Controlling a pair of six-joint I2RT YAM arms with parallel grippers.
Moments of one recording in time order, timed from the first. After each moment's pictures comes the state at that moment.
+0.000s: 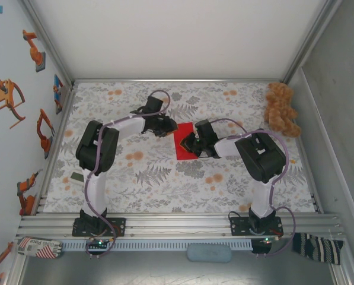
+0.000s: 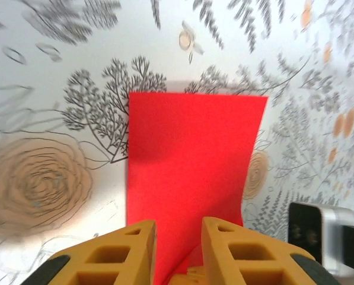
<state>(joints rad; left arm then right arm) -0.54 2.06 1.41 -0.31 0.38 -0.82 0.56 1.94 0.92 0.26 -0.38 1.19</state>
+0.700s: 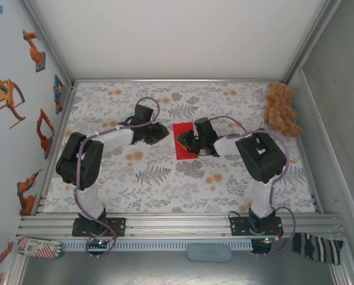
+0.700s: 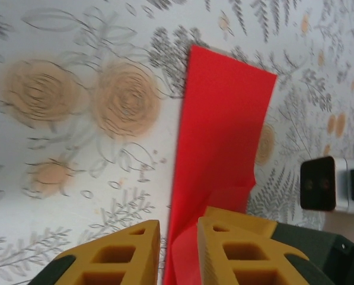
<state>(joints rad) -0.54 1.82 1.10 -0.17 0.32 -0.89 0.56 1.94 0.95 0.26 -0.40 1.18</state>
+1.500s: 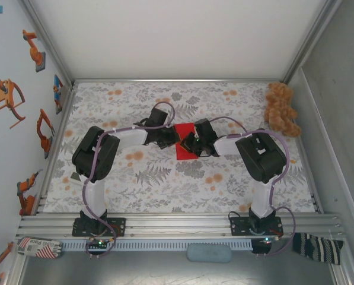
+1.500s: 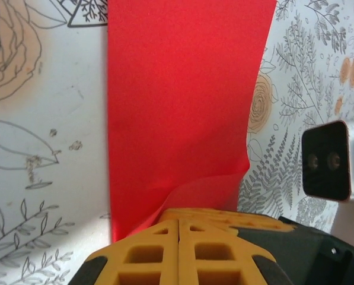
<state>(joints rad) -0.63 1.99 1.21 -0.16 0.38 -0.87 0.56 1.94 0.95 0.18 -0.38 1.14</state>
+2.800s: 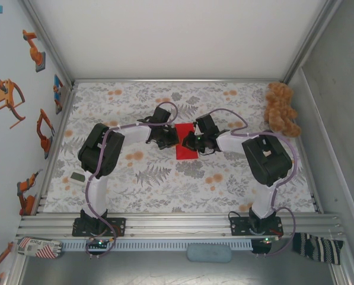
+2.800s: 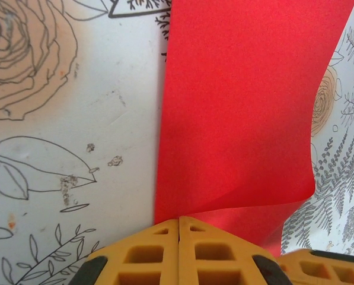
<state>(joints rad) -0.63 2.07 1.31 -0.31 0.34 -0.80 0.54 1.89 1.02 -0.04 -0.45 0.82</state>
